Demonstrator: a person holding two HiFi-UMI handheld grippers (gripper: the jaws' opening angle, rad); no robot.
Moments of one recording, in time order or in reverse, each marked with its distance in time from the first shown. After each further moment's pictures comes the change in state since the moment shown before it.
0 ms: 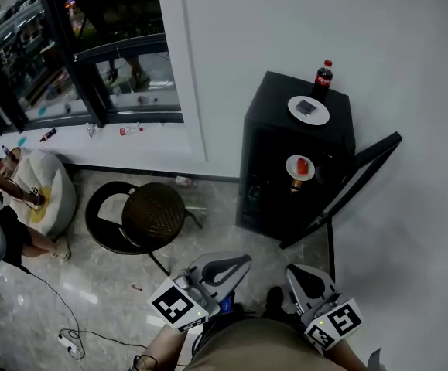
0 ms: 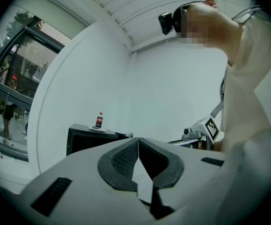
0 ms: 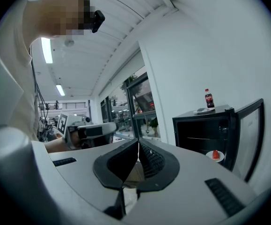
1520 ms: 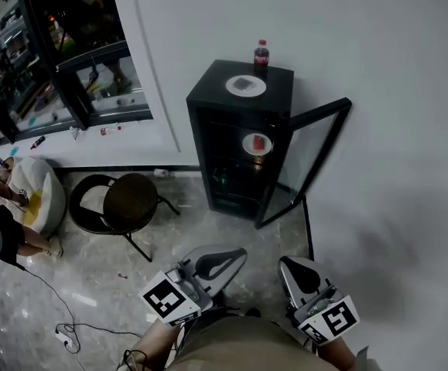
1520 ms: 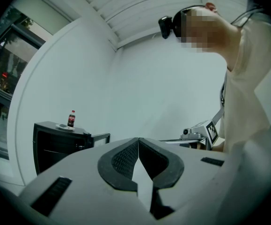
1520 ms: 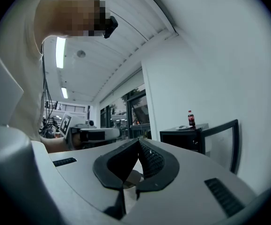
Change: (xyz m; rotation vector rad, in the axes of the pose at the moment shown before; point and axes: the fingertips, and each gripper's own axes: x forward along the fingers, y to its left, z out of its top) left arm 0.066 -0.179 -0.003 0.038 0.008 -0.100; right arm -0.186 -0.018 0.021 -0.081 -0.172 -0.036
